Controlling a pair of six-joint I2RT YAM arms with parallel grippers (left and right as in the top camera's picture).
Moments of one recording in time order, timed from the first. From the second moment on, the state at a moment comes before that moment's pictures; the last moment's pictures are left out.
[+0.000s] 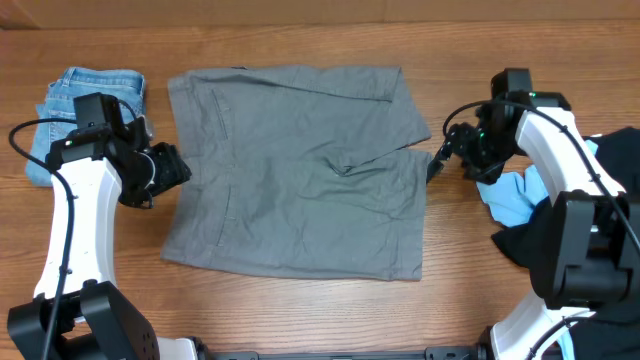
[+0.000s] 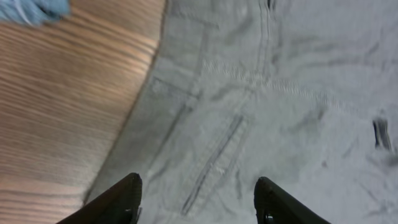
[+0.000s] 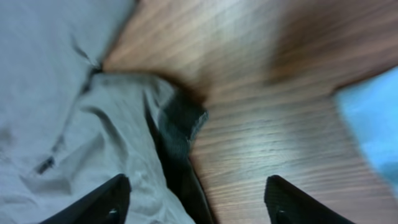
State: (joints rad) left arm 0.25 1.59 1.25 -1.00 0.24 -0.19; right arm -0.05 1.90 1.38 -1.00 -0.30 0.39
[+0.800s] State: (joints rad) left arm 0.24 1.56 0.74 -0.59 0.21 -0.18; right arm 0.10 1.89 1.09 -1.13 -0.17 0.42
